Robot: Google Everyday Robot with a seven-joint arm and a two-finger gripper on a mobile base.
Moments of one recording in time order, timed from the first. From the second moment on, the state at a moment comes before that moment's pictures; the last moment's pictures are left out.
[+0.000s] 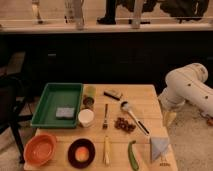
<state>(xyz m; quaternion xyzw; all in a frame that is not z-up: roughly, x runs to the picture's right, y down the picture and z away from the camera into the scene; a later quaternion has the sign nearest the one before) 0.286 0.111 0.683 -0.28 0.02 0.02 0.96</state>
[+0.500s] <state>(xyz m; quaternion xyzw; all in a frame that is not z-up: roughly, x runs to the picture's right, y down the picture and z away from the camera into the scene) 0.286 0.111 0.683 -0.28 0.02 0.02 0.96</state>
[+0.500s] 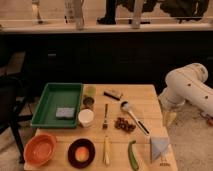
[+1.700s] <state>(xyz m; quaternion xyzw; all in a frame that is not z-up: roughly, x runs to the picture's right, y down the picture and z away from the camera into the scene) 0.267 0.105 0.719 -0.29 0.03 0.22 0.93</state>
